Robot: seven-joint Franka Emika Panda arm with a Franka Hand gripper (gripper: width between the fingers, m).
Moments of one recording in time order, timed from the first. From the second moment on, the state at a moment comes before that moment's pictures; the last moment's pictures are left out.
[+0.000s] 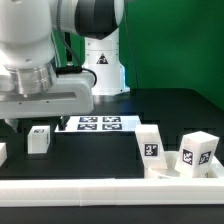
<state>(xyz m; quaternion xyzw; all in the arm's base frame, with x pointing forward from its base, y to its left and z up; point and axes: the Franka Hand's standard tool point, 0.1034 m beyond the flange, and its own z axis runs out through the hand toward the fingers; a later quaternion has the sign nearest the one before) 0.493 -0.144 0.042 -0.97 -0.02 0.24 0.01</state>
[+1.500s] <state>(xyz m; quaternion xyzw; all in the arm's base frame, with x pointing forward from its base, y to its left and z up) 0.472 -0.147 0.030 -0.88 -0.03 0.47 -0.02</state>
